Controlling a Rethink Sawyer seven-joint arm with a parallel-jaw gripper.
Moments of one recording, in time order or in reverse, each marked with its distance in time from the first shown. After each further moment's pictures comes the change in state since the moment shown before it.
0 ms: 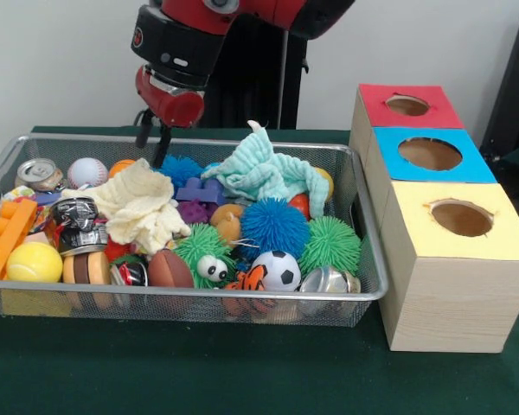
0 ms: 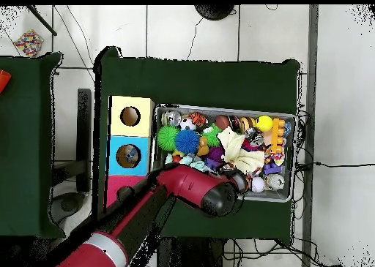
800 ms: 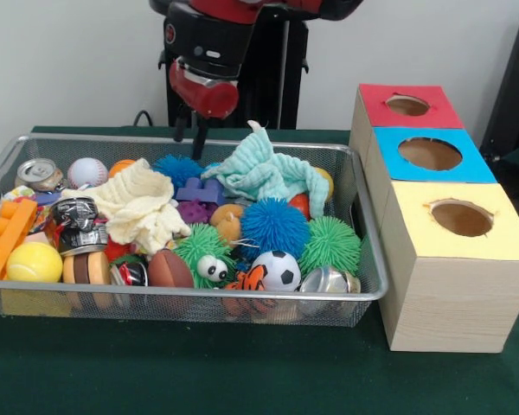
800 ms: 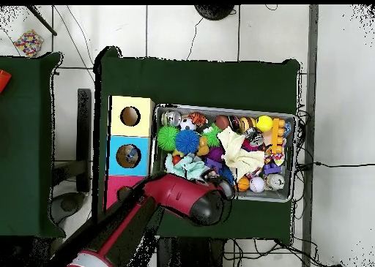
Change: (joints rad) arm 0.062 -0.109 0.063 0.088 -0.008 0.000 0.000
